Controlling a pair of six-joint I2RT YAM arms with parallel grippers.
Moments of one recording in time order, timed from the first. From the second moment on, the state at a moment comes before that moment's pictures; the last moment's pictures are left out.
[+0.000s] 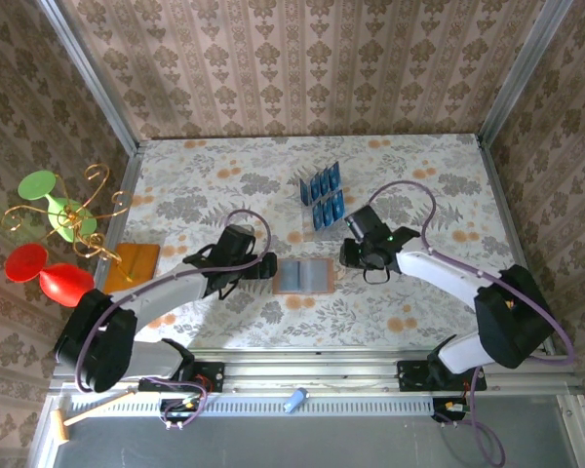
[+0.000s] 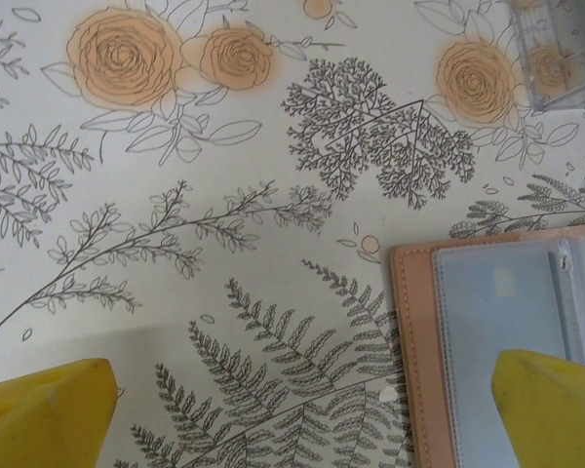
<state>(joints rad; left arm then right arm) -0.64 1.30 0.63 -0.26 -0.07 -0.50 0.56 1.44 0.94 -0.54 0.04 0.67</state>
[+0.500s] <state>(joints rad) -0.59 1.31 0.64 -0.25 -0.08 -0.49 0.56 1.84 1.59 -0.75 0.02 0.53</state>
